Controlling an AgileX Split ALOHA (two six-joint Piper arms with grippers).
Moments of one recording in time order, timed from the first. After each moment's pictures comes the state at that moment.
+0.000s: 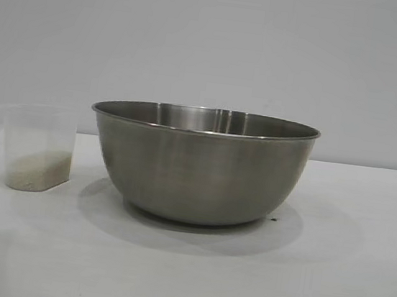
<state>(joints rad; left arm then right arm) -0.28 0.97 0.02 -0.14 -0.69 0.06 0.11 -0.02 -0.49 0.03 1.14 -0.01</state>
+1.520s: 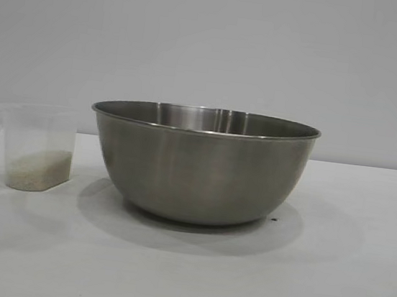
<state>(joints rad) -0.28 1.77 -0.20 -0.09 -1.14 0.09 0.11 -0.02 -0.49 0.03 1.14 -0.01</state>
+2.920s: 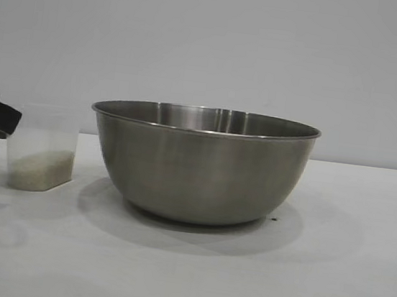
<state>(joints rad) -0.28 2.00 -0.42 -0.11 -1.14 0.13 0.11 -0.02 -0.49 0.03 1.14 -0.01</state>
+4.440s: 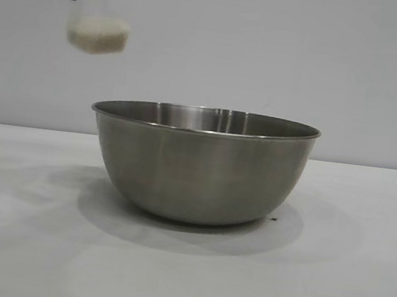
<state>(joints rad) -0.28 1.70 -0.60 0.18 -1.13 0.37 0.11 -0.02 -0.49 0.03 1.14 -0.01</state>
